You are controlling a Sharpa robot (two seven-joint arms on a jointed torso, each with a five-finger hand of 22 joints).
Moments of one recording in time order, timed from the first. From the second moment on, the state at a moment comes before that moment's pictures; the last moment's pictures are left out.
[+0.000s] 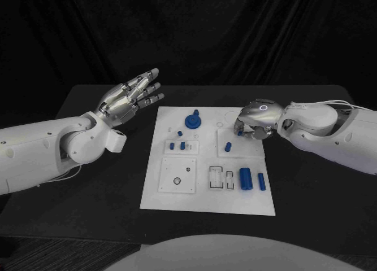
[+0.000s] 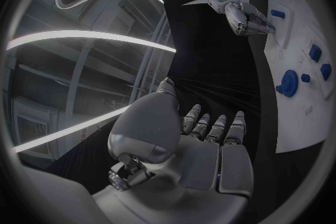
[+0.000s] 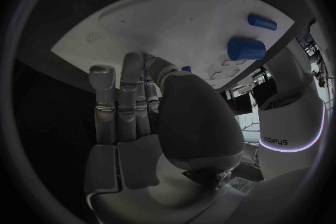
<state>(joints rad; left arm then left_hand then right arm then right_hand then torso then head) 1.27 -0.95 -0.21 1.46 -0.09 0.15 0.66 1.28 0.19 -0.24 0.28 0.35 0.22 0.02 0.03 0.03 0.02 0.06 0.00 0.00 0.01 0.19 0.00 0.00 0.16 0.03 0.30 0.02 0.10 1.31 -0.81 -0.21 1.39 -1.93 -0.24 0.18 1.45 -0.12 0.36 0.05 0.24 1.15 0.08 0.14 0.18 1.24 0.03 0.17 0.13 1.42 -0.06 0.74 0.59 0.14 1.32 0.05 0.84 1.19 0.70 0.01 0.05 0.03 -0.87</state>
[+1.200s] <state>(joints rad) 1.27 -0.94 -0.21 1.45 -0.09 0.16 0.61 1.28 0.19 -0.24 0.28 0.35 0.23 0.03 0.03 0.03 0.03 0.07 0.00 0.01 0.01 0.20 0.00 0.00 0.16 0.04 0.30 0.02 0.11 1.35 -0.86 -0.21 1.47 -1.93 -0.25 0.13 1.44 -0.09 0.35 0.06 0.16 1.16 0.07 0.14 0.18 1.26 0.03 0.17 0.13 1.42 -0.05 0.75 0.60 0.14 1.33 0.05 0.88 1.22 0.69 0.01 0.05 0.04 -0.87</state>
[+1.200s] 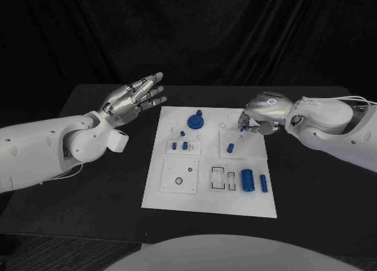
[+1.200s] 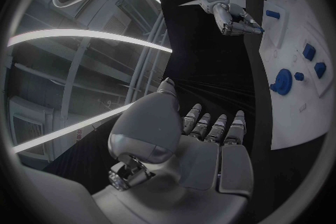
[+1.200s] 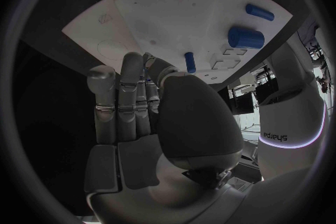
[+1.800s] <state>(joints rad) 1.27 -0.94 -0.21 1.44 -0.09 0.16 0.59 1.28 0.19 -0.24 0.28 0.35 0.24 0.04 0.04 0.03 0.03 0.07 0.00 0.01 0.01 0.20 0.01 0.00 0.16 0.04 0.30 0.02 0.11 1.41 -0.87 -0.21 1.64 -1.93 -0.24 0.10 1.44 -0.09 0.34 0.06 0.15 1.16 0.07 0.14 0.18 1.27 0.03 0.17 0.13 1.43 -0.05 0.75 0.60 0.14 1.34 0.06 0.89 1.23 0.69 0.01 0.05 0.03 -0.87</state>
